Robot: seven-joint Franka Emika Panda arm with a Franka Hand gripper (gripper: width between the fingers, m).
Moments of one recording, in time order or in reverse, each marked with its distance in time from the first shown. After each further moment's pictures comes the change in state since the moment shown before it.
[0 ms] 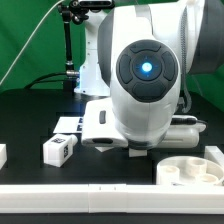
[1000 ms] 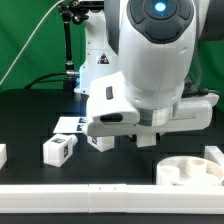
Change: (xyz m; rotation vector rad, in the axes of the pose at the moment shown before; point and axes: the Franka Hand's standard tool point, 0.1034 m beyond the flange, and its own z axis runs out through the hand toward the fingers) arm -0.003 -0.011 -0.046 -0.006 0.143 -0.095
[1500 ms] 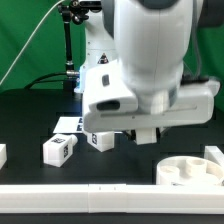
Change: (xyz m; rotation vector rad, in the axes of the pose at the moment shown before) arm 0.008 0.000 -0.041 -0.005 0.181 -0.024
